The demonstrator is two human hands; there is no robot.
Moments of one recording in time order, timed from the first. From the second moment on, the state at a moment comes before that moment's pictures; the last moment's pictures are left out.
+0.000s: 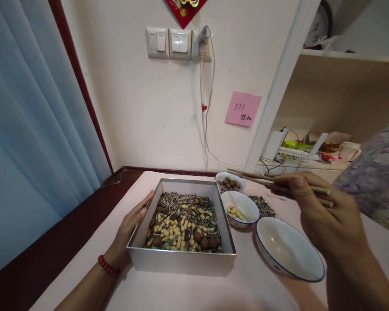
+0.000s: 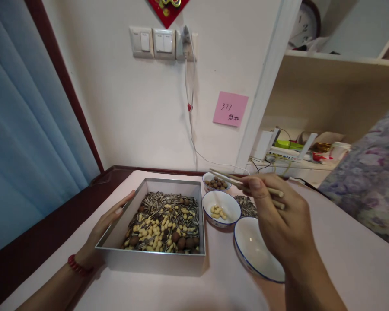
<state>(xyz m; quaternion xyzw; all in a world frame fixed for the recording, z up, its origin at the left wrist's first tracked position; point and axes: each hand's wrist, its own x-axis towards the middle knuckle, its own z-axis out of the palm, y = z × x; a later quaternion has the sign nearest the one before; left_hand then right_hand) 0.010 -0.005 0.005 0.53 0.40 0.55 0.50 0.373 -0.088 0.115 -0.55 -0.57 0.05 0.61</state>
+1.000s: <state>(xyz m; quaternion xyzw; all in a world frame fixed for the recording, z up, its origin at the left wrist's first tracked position) 0.012 -0.010 0.009 0.53 0.41 0.55 0.51 0.302 -0.056 0.064 -0.49 -0.72 0.18 0.46</state>
